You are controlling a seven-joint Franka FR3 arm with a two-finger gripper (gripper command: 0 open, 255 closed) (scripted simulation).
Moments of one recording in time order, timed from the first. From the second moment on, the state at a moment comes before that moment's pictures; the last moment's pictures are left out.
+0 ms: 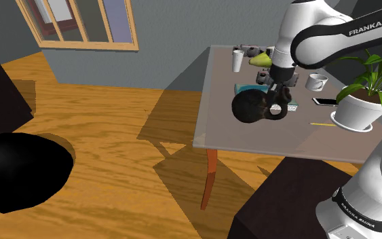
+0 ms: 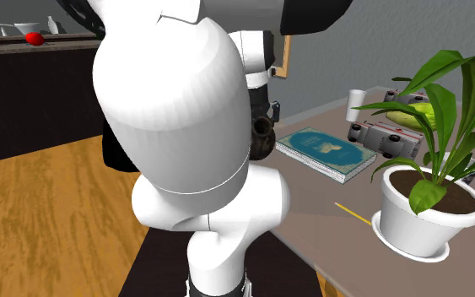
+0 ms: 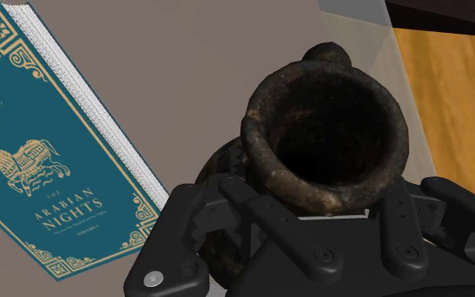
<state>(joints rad) 0.02 -0.57 -0.20 -2.64 -0.29 2.15 -0.21</state>
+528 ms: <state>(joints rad) 0.03 -0.60 -0.19 -2.56 -0.27 2.03 -0.23</state>
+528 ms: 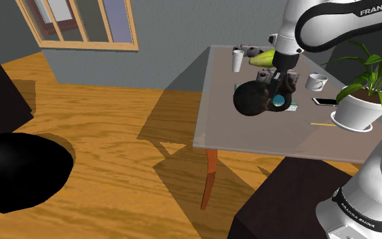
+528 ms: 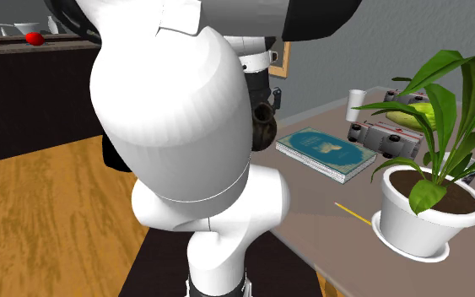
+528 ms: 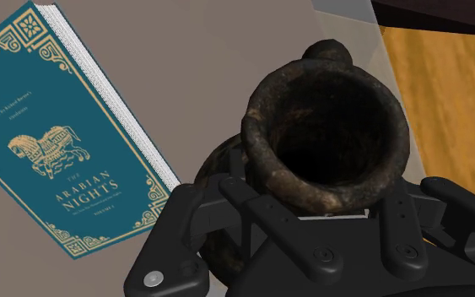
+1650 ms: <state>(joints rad) 0.04 -0.63 -0.17 -2.35 -0.24 1.80 -0.26</state>
